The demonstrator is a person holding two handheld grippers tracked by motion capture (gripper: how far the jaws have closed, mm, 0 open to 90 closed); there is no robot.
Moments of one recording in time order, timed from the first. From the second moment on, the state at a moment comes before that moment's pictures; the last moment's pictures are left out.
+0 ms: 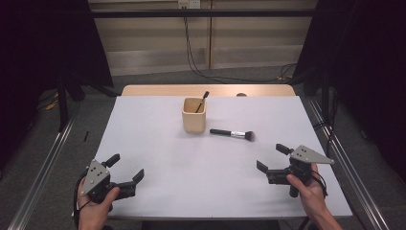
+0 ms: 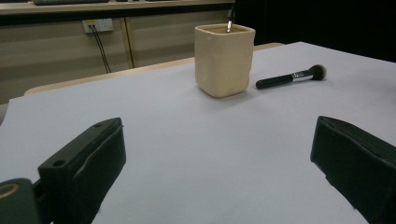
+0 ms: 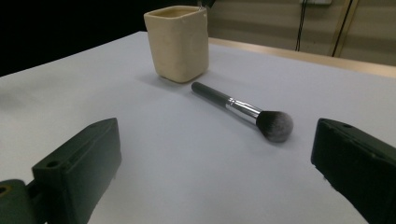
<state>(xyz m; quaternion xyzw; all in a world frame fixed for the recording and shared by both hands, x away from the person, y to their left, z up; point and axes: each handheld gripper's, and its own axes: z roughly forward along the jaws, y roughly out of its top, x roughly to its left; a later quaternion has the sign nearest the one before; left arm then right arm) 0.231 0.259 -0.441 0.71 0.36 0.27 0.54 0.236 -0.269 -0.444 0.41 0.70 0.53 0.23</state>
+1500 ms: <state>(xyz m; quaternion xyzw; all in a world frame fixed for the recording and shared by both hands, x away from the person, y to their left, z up) 0.236 0.270 -0.443 0.71 0.37 0.28 0.53 0.369 -0.235 -0.415 0.37 0.78 0.47 0.18</state>
